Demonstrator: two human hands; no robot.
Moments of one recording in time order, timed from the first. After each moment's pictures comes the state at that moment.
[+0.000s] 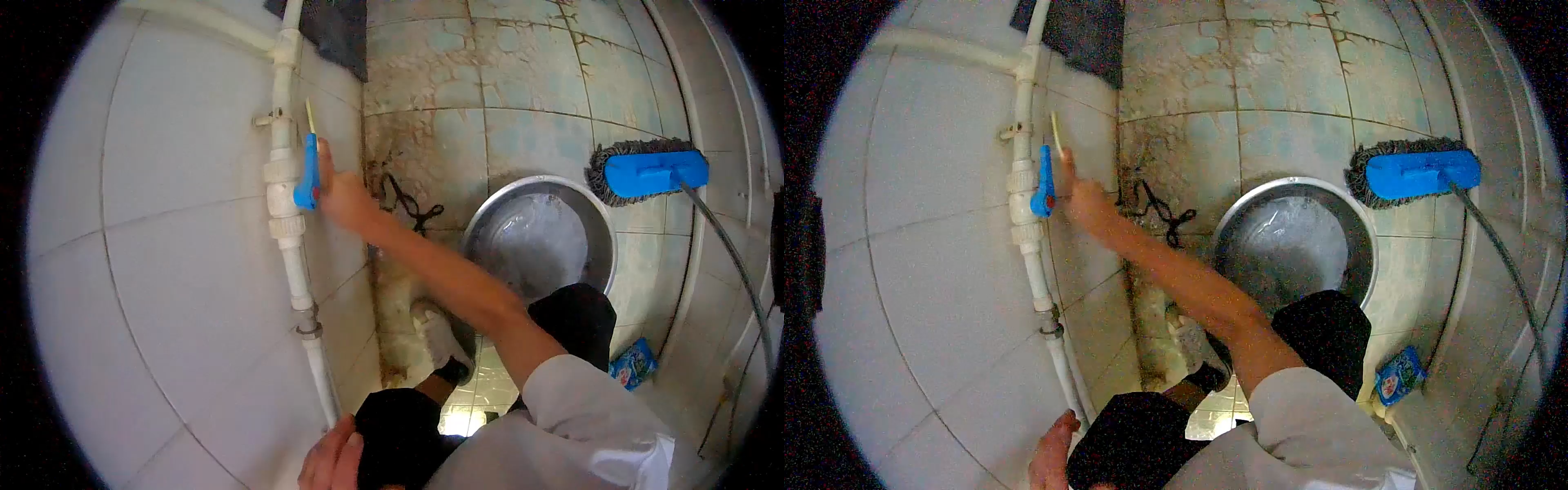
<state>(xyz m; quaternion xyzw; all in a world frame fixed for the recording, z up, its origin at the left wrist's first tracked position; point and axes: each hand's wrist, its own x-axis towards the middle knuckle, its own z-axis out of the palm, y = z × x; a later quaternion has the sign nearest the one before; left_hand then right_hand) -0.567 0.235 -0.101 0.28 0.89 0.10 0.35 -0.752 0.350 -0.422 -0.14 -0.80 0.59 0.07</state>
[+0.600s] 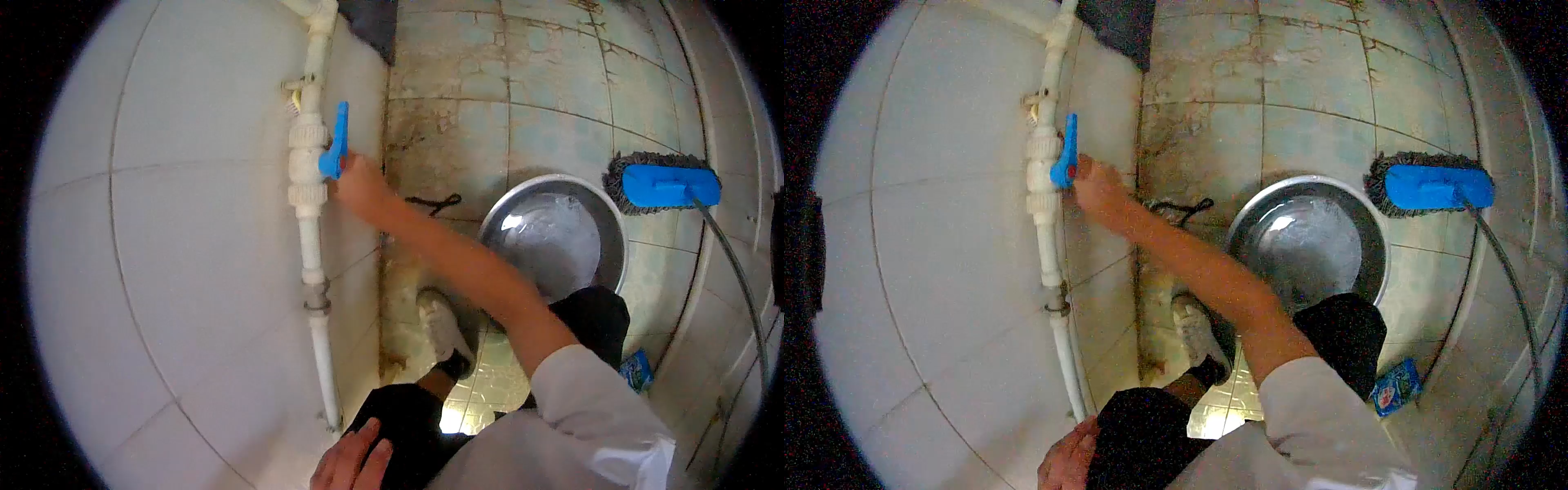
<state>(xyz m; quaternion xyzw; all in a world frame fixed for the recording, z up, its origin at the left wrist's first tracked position) -0.557 0.221 -0.090 0.29 0.89 0.13 0.34 -0.763 0.315 -0.444 -0.06 -0.77 0.60 0.20</state>
